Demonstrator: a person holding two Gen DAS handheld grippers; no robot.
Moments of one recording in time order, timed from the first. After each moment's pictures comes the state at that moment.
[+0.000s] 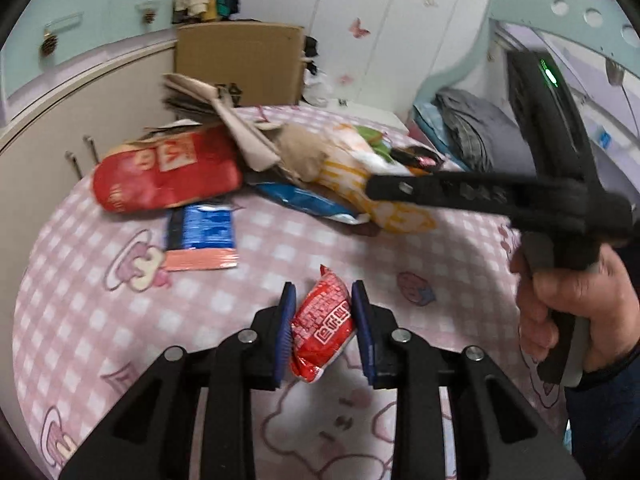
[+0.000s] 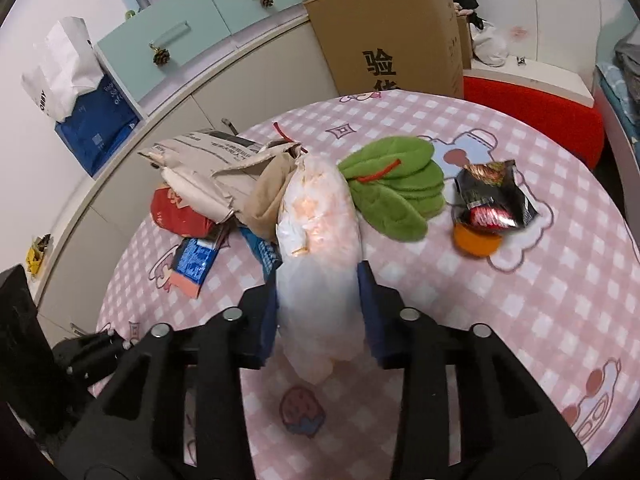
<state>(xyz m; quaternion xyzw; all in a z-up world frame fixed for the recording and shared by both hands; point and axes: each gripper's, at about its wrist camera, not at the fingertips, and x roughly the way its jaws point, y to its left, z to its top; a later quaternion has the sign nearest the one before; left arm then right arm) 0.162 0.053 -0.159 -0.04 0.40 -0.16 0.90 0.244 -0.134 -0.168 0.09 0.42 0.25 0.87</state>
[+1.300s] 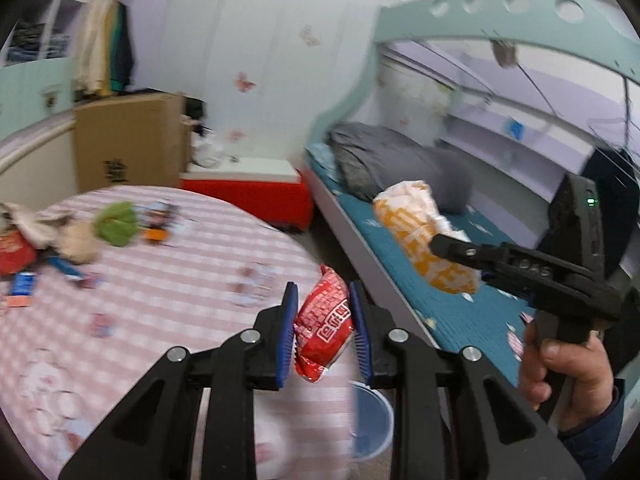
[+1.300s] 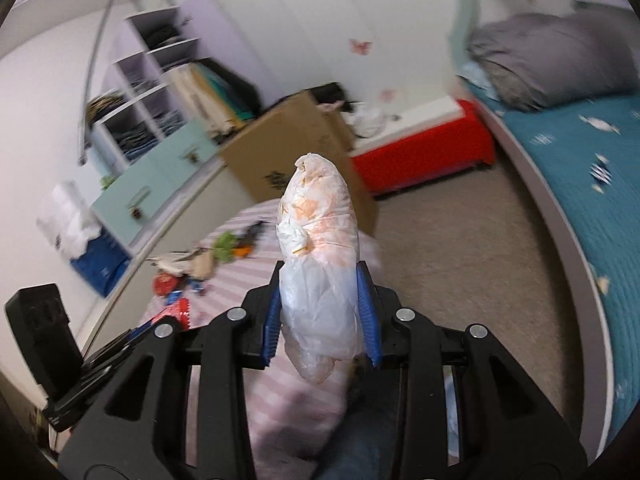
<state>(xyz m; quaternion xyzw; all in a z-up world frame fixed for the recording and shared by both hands) 0.067 -0.189 -0.109 -0.01 0.29 -0.30 0.91 0.041 -0.445 -0.150 0.27 0.27 0.10 0.92</state>
